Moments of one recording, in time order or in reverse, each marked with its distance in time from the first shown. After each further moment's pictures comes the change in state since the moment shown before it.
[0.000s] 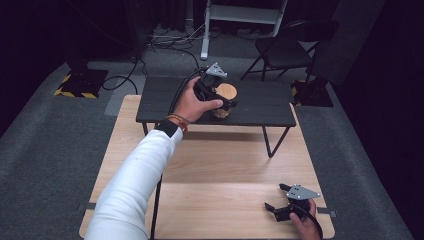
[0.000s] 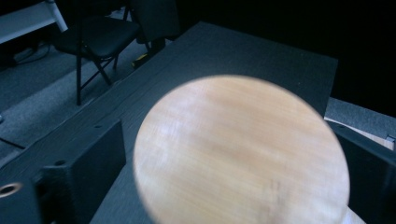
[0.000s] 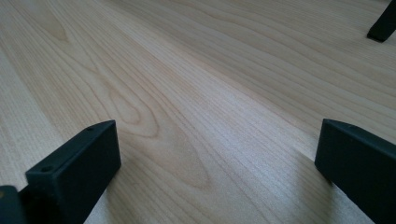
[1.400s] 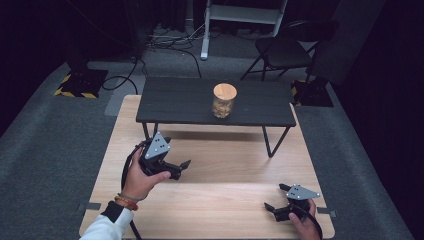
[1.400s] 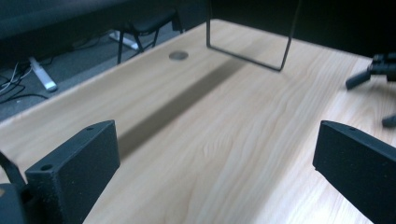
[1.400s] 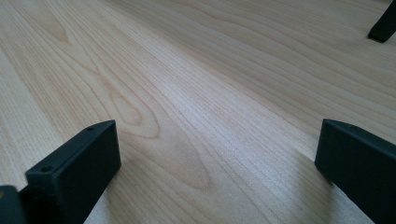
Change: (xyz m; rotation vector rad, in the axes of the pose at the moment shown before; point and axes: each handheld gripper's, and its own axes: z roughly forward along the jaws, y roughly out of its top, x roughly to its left) left arm -0.100 -0.214 -0.106 -0.069 0.173 -0.029; right arm 0.001 0.000 0.000 0.000 0.000 0.000
